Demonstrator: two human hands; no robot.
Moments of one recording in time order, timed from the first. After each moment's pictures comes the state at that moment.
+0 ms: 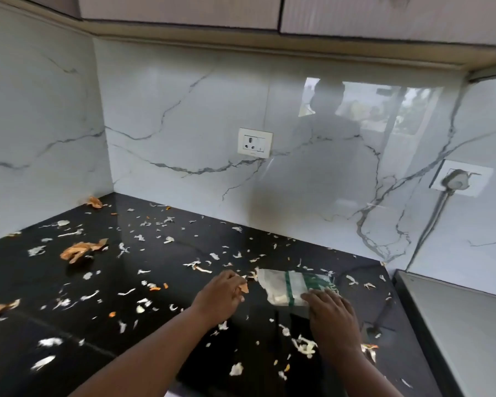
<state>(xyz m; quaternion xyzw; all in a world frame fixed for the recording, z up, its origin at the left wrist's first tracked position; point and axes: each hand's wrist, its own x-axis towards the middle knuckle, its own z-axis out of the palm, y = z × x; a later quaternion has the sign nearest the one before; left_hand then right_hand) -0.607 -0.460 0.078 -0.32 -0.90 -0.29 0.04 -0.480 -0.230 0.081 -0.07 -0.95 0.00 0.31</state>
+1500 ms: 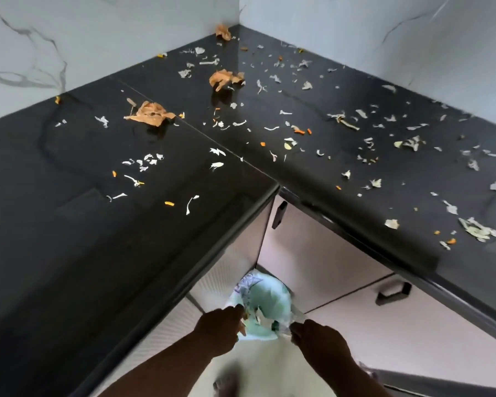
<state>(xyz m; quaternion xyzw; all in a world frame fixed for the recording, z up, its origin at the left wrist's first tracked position) -0.331 -0.711 -0.170 -0.11 -0.94 -0.16 -0.30 -0.321 -0.463 -0.146 0.14 -0.96 0.05 -0.22</state>
